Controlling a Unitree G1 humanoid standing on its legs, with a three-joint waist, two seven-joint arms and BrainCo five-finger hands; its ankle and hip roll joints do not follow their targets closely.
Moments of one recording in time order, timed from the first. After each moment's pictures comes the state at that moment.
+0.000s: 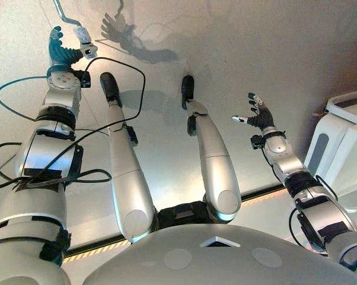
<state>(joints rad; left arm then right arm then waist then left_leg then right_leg) -0.93 0.61 -0.32 1.23 -0.31 -0.14 0.27 -0.29 -0.45 0.34 0.71 0.19 -0.24 -0.15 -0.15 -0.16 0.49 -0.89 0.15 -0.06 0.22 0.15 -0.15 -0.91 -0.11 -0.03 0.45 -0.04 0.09</state>
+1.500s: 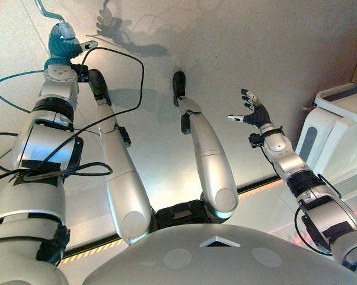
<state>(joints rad) -1.02 0.61 -0.37 1.33 -0.39 -0.10 0.19 -0.29 -0.49 0.40 0.63 0.21 -0.26 -0.12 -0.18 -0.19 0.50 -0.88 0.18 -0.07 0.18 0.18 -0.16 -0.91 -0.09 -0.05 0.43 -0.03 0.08</state>
